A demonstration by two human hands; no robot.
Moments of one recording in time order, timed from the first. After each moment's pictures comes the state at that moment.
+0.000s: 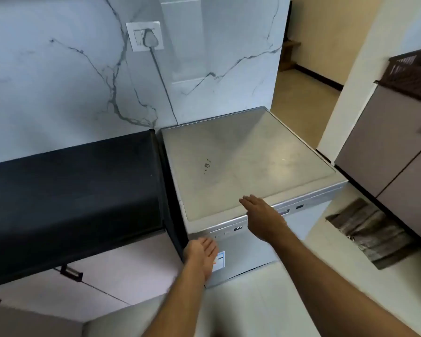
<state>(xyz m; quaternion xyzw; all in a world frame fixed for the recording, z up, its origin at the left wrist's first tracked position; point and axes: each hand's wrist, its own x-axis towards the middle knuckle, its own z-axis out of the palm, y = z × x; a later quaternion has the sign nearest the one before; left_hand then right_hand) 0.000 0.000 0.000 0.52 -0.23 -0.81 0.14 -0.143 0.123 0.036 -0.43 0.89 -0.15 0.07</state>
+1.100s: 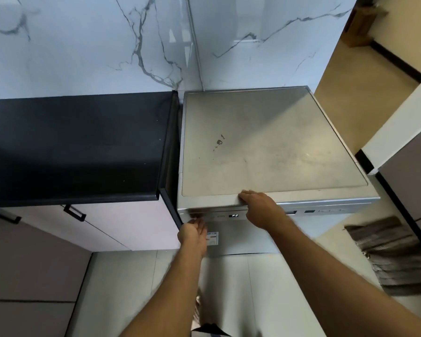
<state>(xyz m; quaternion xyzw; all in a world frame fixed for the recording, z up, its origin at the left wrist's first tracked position) -0.038 0.017 -0.058 0.59 -0.06 -0.74 0.33 -0.206 0.115 0.012 -0.52 0.83 -0.10 0.17</state>
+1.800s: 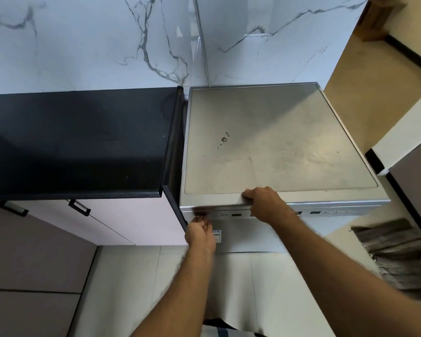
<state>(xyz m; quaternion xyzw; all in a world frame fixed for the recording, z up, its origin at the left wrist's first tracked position) -0.050 0.029 -0.063 0.57 -0.01 -0.72 0.40 -0.216 0.107 0.017 -0.51 0.84 -0.06 0.17</state>
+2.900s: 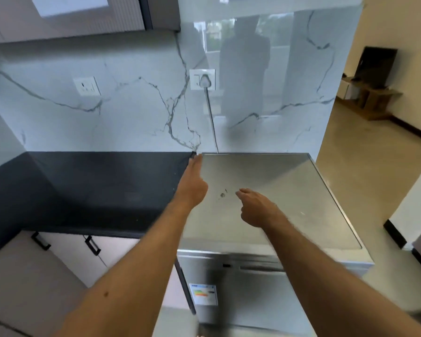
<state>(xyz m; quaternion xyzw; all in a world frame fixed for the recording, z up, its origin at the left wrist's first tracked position) -0.102 -0.022 0.181 0.40 -0.81 -0.31 0.29 -0.254 0.101 0.144 -0.59 0.80 -0.11 0.08</state>
